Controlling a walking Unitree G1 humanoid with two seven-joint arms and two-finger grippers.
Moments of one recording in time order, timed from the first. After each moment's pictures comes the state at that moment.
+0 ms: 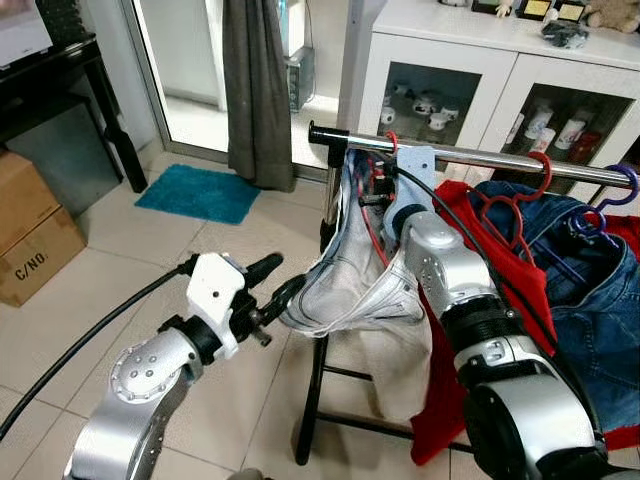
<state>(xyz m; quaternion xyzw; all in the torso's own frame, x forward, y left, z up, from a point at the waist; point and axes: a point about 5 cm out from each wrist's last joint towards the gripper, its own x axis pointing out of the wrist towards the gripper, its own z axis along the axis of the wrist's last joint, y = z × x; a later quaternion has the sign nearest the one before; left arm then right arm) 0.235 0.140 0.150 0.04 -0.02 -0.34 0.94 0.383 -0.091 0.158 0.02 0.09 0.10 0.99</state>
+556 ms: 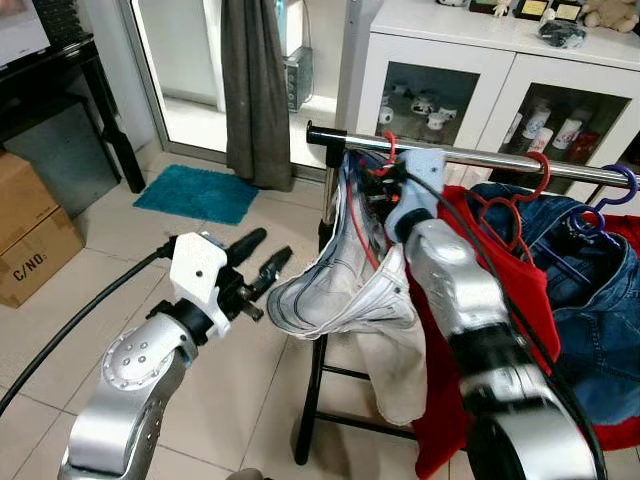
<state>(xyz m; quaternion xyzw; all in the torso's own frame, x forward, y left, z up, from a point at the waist) 0.248 0.153 0.157 0.04 -0.03 -0.26 0.96 0.358 -0.095 0.173 0.07 -0.01 0.18 0.98</state>
